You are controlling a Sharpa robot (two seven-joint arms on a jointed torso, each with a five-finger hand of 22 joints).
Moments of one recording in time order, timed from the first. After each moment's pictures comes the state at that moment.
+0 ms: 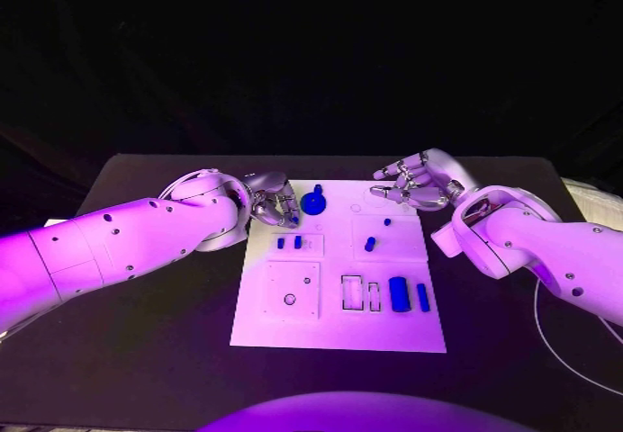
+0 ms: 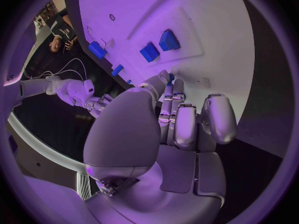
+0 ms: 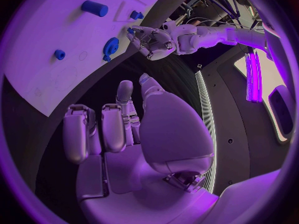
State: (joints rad) left arm 1.20 -0.68 -0.02 1.35 -1.31 -0.10 -0.16; left_hand 1.45 -0.16 0.41 0.09 0.09 1.13 0.11 0.17 0.13 1.23 0.05 0.18 0.09 1.47 -0.03 1.32 1.14 0.09 1.45 0.07 1.24 1.26; right arm 1.01 -0.91 0.20 1.63 -1.02 -0.45 -0.02; right_hand 1.35 -0.11 0.06 0.23 0.26 1.03 0.13 0.07 0.07 1.23 0.04 0.65 0.89 1.47 -0.03 1.32 1.25 0.05 1.41 0.08 1.44 1.31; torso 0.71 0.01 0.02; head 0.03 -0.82
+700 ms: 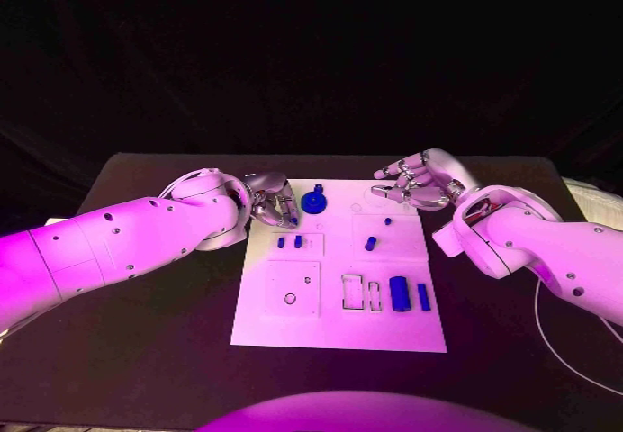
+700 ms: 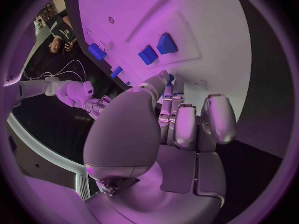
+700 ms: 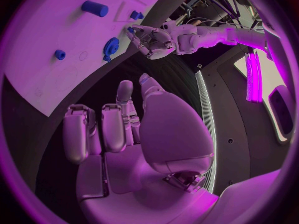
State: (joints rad) left arm 1.21 -0.68 -0.02 1.35 -1.32 -0.09 -0.17; left_hand 1.45 -0.16 0.41 0.09 0.09 1.13 0.11 0.17 0.13 1.23 0.05 0.18 0.09 1.47 -0.03 1.32 1.14 0.09 1.45 0.07 1.24 1.26; right arm 1.01 -0.91 0.20 1.63 -1.02 -0.45 -0.02; right_hand 1.35 -0.11 0.06 0.23 0.26 1.03 0.13 0.07 0.07 1.23 0.04 0.65 0.89 1.47 -0.03 1.32 1.25 0.05 1.41 0.08 1.44 1.31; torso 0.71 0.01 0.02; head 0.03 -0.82
